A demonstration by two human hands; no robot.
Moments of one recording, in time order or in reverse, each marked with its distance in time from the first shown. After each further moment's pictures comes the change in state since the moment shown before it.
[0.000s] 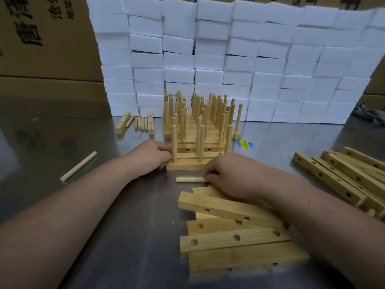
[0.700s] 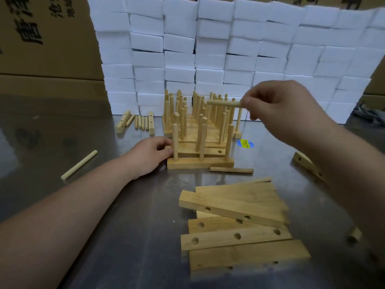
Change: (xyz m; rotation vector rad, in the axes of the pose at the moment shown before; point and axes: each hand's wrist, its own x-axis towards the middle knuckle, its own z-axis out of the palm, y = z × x) left_hand -0.002 -0.005 0.001 -0.065 0.035 0.086; right_hand -0.021 0.020 -0.076 0.414 0.718 0.024
